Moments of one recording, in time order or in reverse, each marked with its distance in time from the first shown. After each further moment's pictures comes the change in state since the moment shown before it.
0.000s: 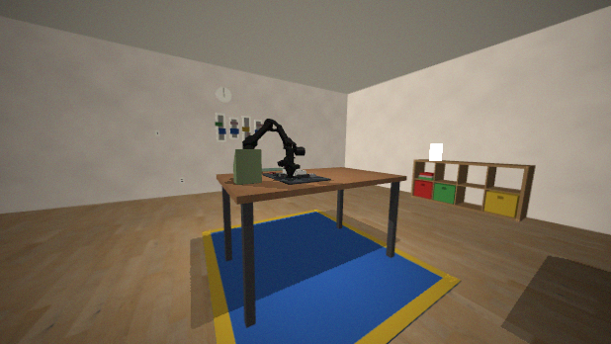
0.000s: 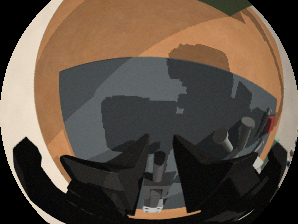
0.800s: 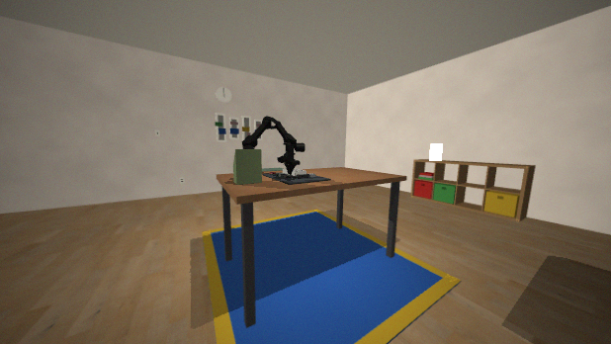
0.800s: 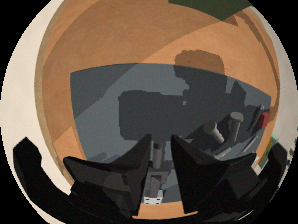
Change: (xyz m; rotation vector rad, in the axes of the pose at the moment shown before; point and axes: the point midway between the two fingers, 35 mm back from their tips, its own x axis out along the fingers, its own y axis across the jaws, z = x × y) arm -0.027 0.000 0.001 0.005 -0.002 -0.005
